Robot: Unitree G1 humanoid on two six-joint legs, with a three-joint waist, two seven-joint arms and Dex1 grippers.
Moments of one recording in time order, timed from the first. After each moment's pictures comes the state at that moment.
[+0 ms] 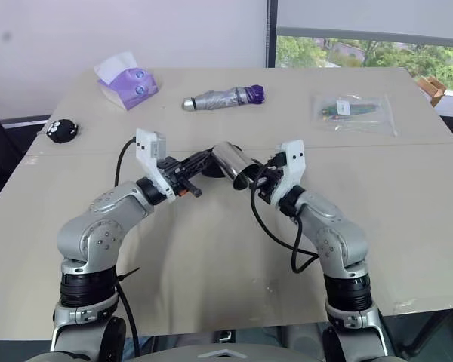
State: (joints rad) left arm -0.36 0.34 0.16 -0.33 -0.61 0.80 -0.52; right arm -0.34 -0.03 0.05 -0.35 0.53 0.76 0.37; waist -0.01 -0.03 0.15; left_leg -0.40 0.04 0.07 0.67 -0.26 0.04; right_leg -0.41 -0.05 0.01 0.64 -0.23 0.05
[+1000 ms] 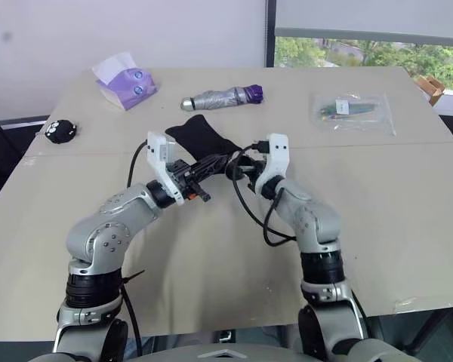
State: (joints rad) left arm -0.35 0.32 0.11 -0.34 -0.67 0.78 -0.49; right arm -0.56 0.14 -0.02 -0.02 0.46 0.81 0.11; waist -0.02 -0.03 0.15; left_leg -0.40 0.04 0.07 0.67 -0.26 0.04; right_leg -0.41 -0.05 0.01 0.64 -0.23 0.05
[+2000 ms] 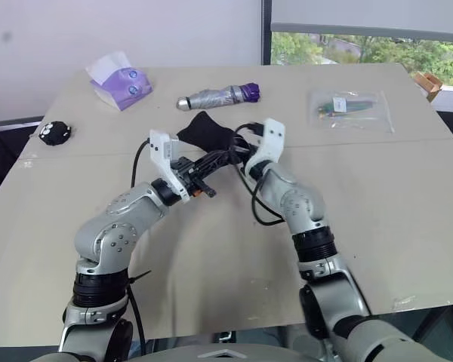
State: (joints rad) left arm -0.36 0.29 0.09 -0.34 -0.67 0.73 -0.44; right arm -0.69 -0.10 0.33 0.09 0.44 0.50 -0.11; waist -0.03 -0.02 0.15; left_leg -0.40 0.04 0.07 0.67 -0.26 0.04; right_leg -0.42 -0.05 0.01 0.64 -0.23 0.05
